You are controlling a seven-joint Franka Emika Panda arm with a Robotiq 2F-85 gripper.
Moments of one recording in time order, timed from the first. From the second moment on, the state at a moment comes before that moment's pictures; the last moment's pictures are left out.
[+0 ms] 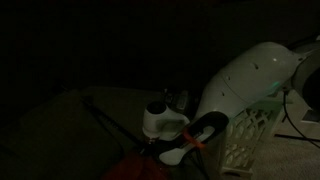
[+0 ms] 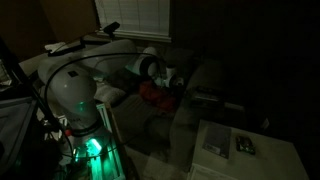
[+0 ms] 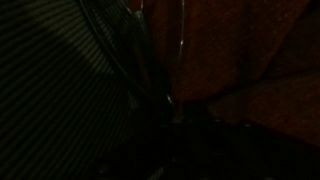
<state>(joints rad) 0.41 1.48 0.04 -1.00 -0.26 2.73 0.48</state>
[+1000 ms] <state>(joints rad) 0.50 1.49 -0.06 -1.01 -0.12 2.83 0.50</state>
